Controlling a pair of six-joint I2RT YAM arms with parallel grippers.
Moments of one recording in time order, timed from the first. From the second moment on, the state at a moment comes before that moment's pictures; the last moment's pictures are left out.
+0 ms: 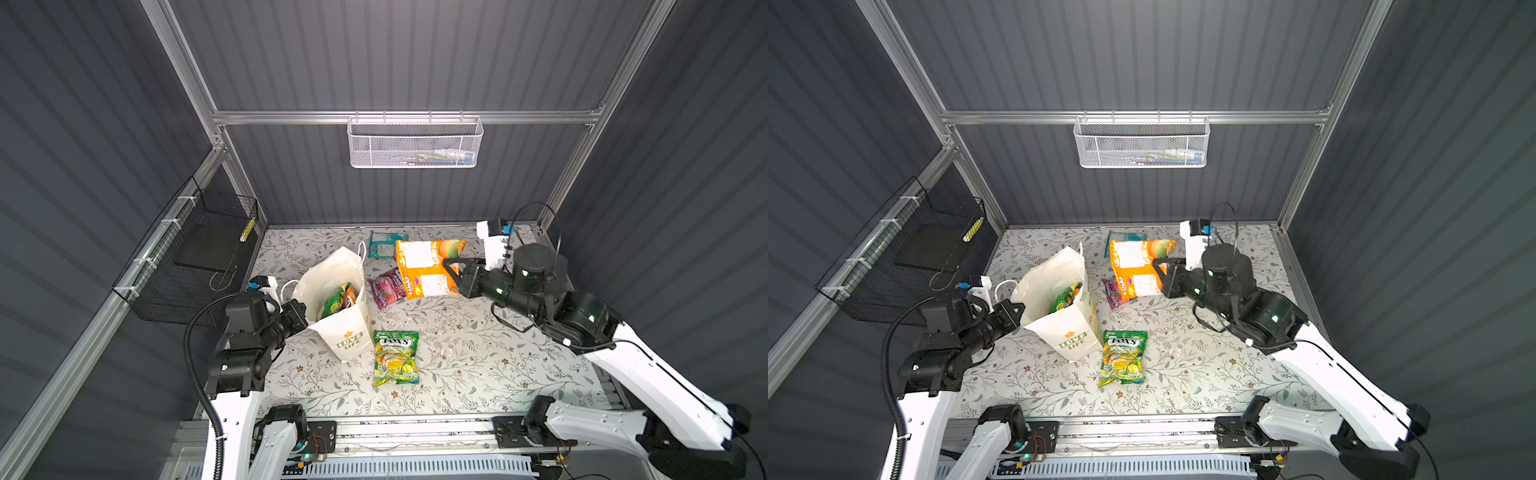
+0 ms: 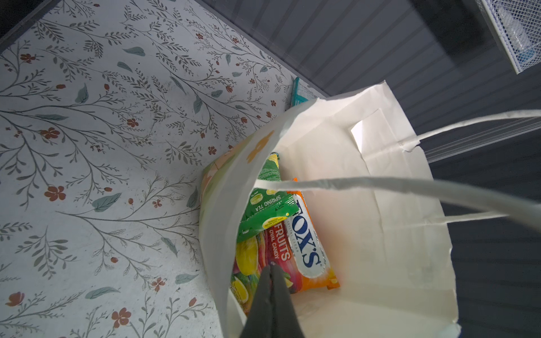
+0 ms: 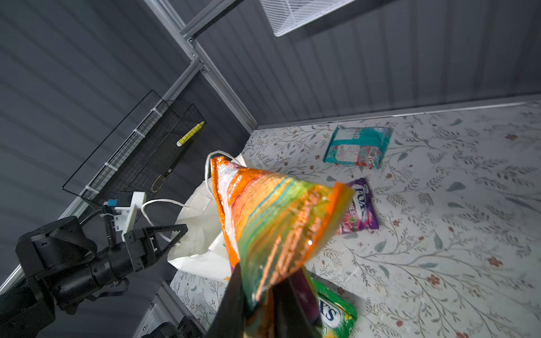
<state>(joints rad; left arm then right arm) 0.02 0.69 0.91 -0.84 0.28 -0.47 0.87 1.15 1.48 -0.58 0.08 0.58</state>
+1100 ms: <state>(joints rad) 0.07 0.70 0.91 -0.84 0.29 -0.47 1.04 2.04 2.25 -0.84 -0.03 0.39</state>
